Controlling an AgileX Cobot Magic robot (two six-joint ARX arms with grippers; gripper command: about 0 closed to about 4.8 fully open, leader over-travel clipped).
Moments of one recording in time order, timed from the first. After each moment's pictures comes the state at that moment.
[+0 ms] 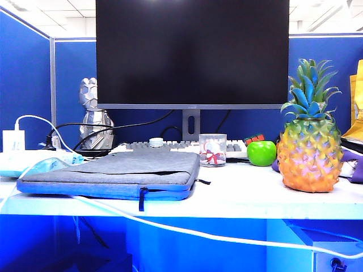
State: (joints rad) left arm -0.13 0.22 0.37 0.11 0.00 -0.08; right arm 0.03 0.06 0.07 0.40 -0.16 0.24
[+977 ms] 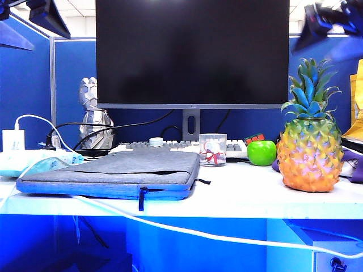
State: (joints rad) left arm -0.13 1.10 0.80 0.07 0.25 -0.03; right arm -0.01 1.27 0.94 0.00 -0.36 -0.04
